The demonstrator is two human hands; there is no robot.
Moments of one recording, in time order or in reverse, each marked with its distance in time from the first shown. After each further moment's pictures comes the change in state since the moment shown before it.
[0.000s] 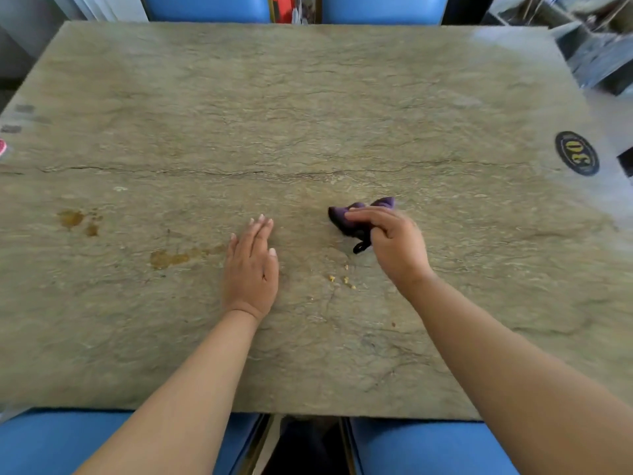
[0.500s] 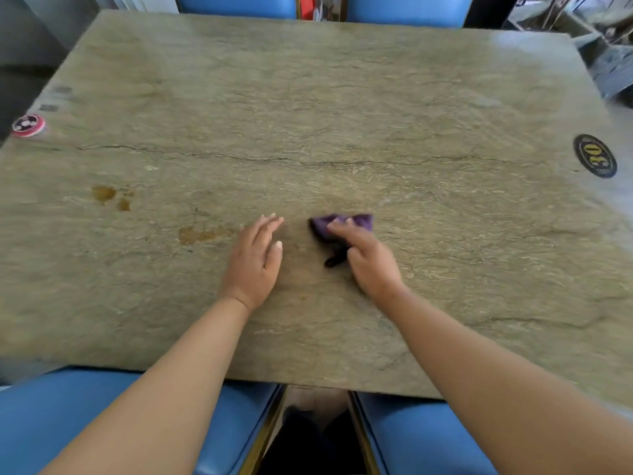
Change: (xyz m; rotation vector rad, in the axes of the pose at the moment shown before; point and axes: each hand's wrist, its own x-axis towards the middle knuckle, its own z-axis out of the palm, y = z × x) left_hand -0.020 -0.030 -0.026 -0.195 -0.047 0.045; right_hand -0.041 -0.004 0.060 0.066 -0.225 0.003
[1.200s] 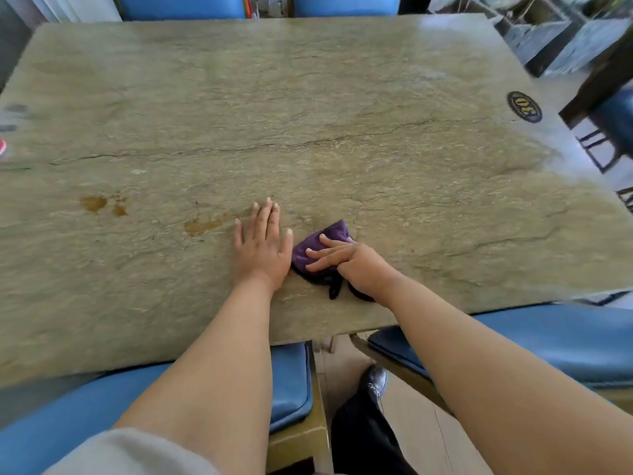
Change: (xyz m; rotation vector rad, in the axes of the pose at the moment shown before) left_hand -0.020 -0.010 -0.005 0.472 -0.255 -0.045; right_hand -0.069 -0.041 0.040 -0.107 -0.292 0.096
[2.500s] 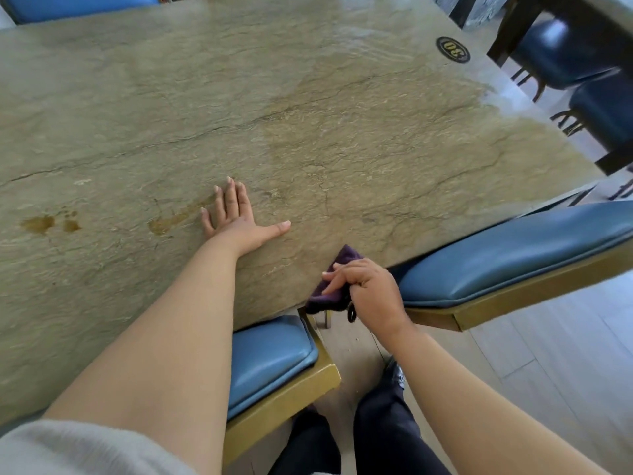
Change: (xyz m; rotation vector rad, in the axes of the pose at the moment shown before) left_hand 0.007 0.005 -0.045 0.025 -0.516 0.051; right_hand -0.105 -0.010 0.079 0.365 0.640 0.289
